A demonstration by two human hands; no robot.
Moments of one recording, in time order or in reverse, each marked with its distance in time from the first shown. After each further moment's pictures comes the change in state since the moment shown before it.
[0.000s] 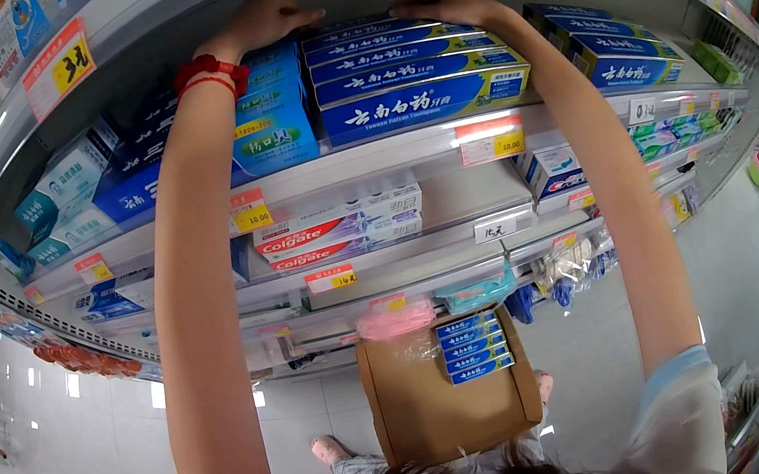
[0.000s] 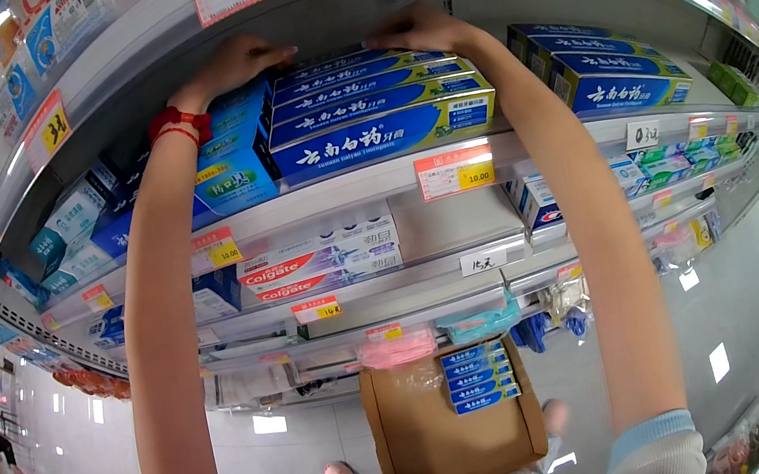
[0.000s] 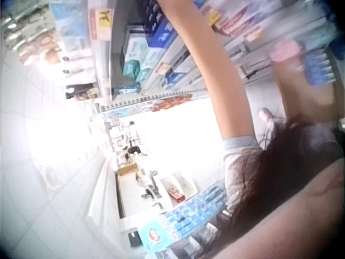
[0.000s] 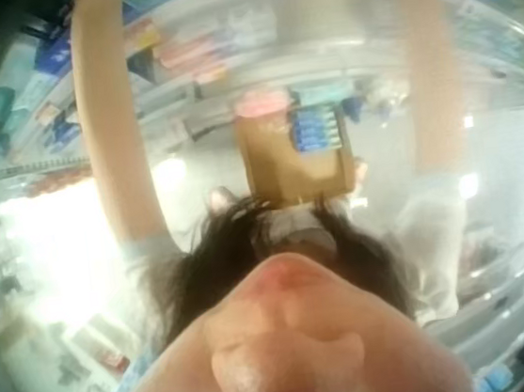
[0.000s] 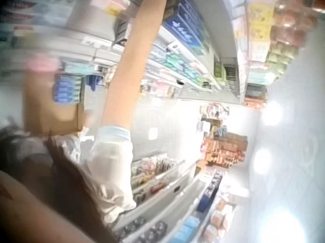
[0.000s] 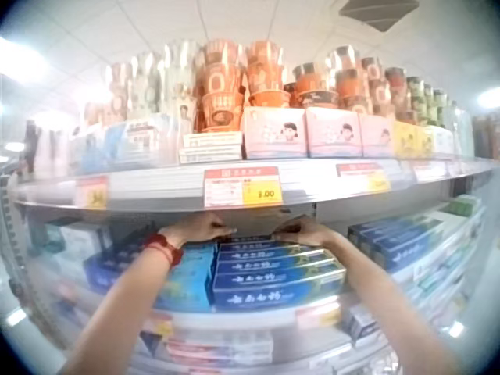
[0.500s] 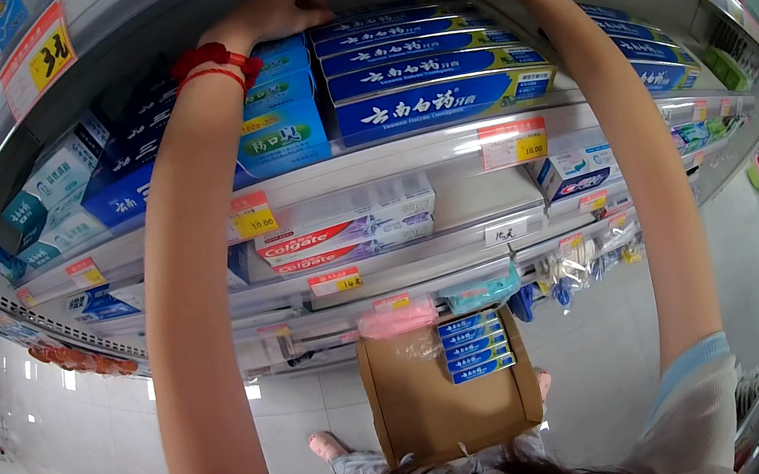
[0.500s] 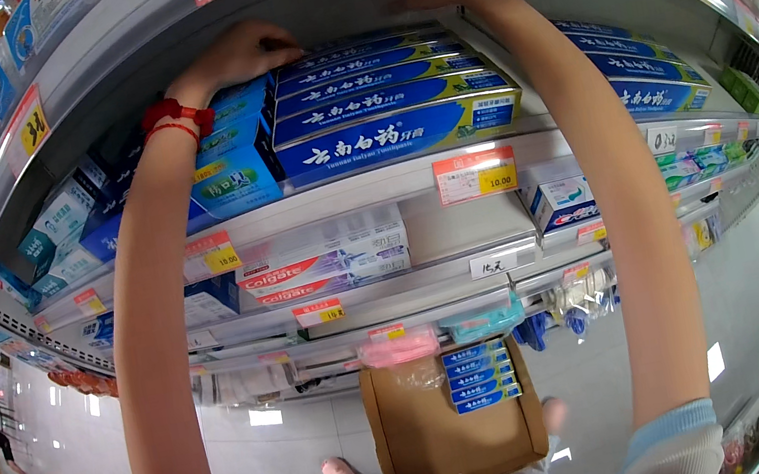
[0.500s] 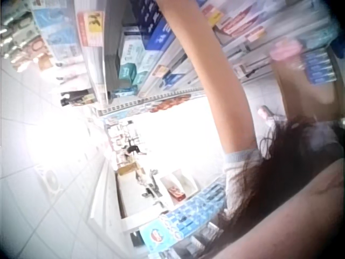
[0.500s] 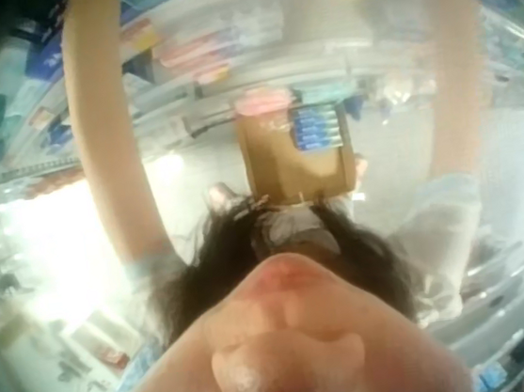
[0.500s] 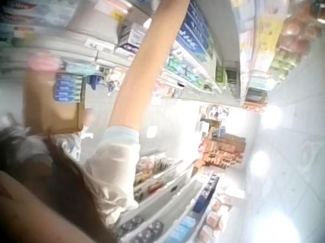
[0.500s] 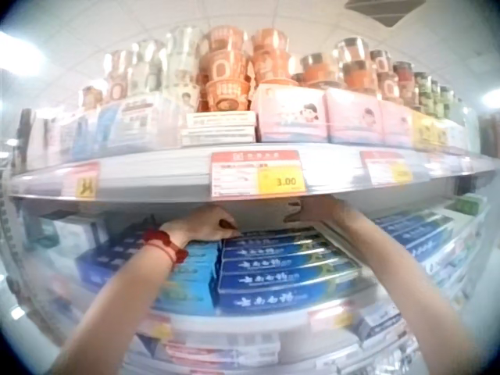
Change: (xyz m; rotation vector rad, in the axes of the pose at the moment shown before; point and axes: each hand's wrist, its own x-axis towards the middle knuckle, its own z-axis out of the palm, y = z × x) left_hand 0.004 0.015 0.005 0.070 0.005 0.073; right_hand 0.049 0.023 -0.038 -0.673 0.195 -0.526
